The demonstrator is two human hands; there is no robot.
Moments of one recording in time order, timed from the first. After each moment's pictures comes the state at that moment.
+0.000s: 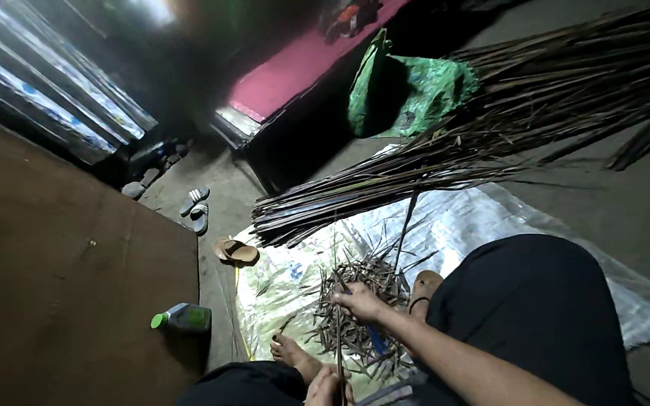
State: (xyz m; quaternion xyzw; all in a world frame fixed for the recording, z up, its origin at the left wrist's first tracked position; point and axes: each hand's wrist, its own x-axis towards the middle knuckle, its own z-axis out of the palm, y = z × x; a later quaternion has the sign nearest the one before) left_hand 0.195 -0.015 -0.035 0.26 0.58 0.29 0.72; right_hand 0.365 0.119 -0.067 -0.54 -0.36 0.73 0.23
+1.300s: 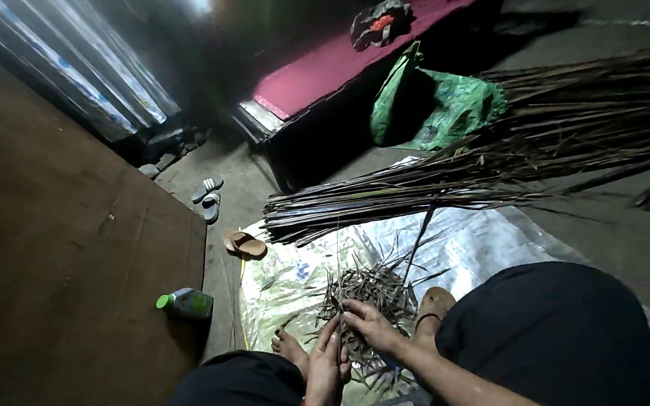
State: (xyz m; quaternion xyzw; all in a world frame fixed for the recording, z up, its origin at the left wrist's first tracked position) left_hand 0.207 0.035 -0.053 0.20 0.57 0.41 0.69; right_hand 0.353 0.087 -0.082 -0.46 -0.46 0.70 0.30
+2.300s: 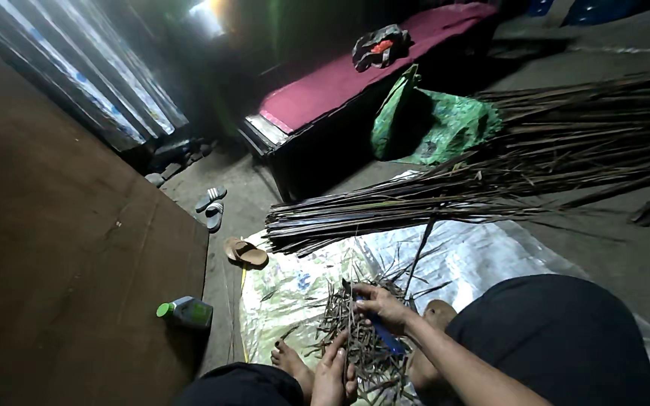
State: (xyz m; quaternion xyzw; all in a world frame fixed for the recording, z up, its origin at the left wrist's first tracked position) left_hand 0.208 0.028 -0.054 0.21 0.55 0.38 0.71; right_hand 0.386 0.139 -0.090 -0.47 -0.36 0.75 0.29
